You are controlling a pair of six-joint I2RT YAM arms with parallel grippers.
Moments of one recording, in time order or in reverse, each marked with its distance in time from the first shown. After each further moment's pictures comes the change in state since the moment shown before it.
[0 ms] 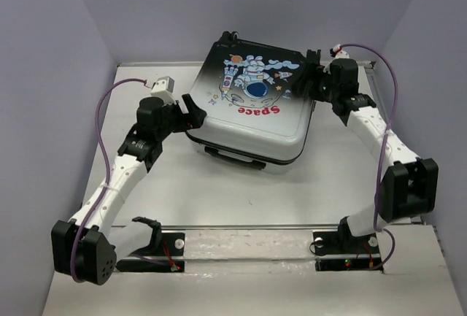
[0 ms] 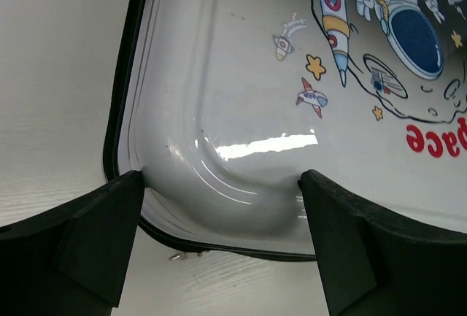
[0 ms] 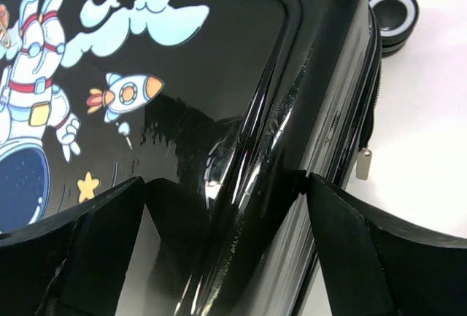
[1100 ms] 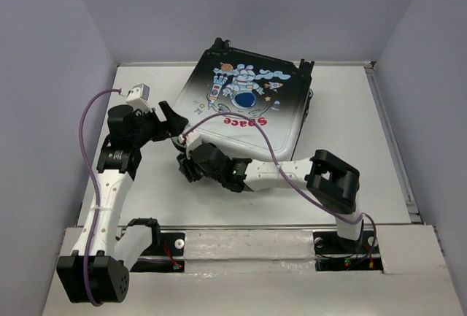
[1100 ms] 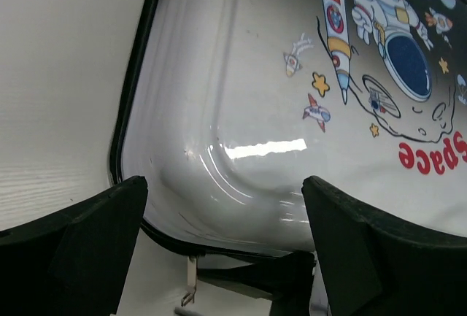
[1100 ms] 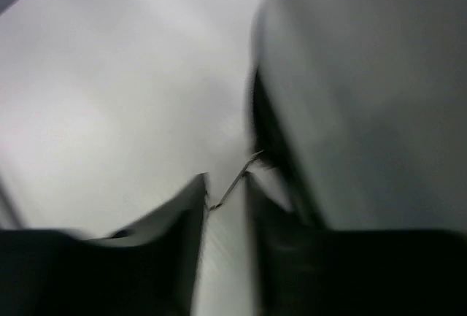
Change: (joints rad) left arm 0.232 -0.187 -0.043 -0.143 0.224 0.038; right arm 0.983 0.517 0.128 0.431 0.349 -0.186
